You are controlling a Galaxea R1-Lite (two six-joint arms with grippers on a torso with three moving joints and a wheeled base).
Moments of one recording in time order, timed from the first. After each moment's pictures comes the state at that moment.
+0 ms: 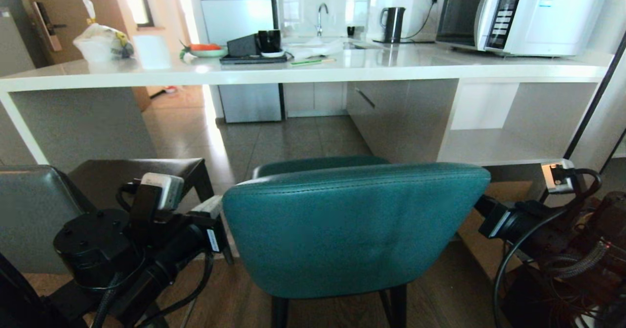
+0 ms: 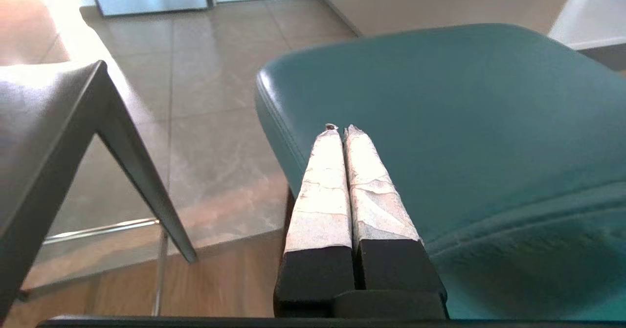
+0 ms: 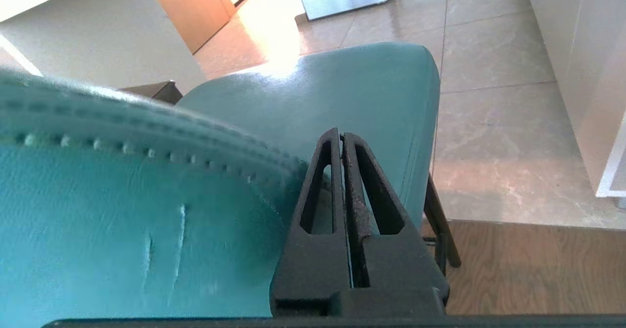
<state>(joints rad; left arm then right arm) -0.47 1.78 -0.23 -1.52 0.20 -0.06 0.22 1.72 -0.22 -1.51 0.24 0.30</state>
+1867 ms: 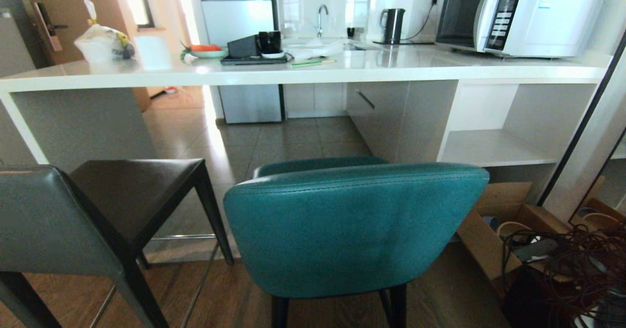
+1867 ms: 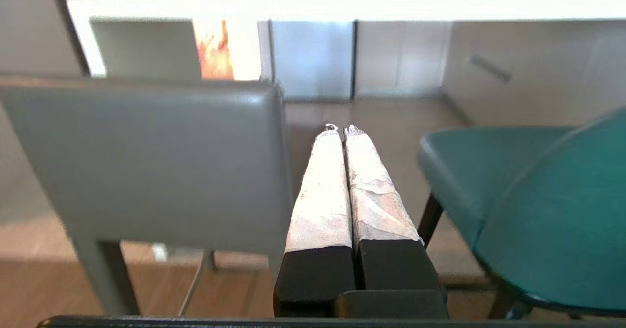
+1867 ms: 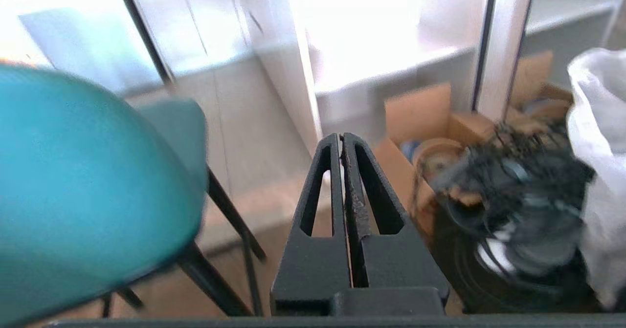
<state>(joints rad) 0.03 0.27 -0.42 -0.07 0.06 0.05 -0.16 0.30 -0.43 0.06 -0.06 0.13</state>
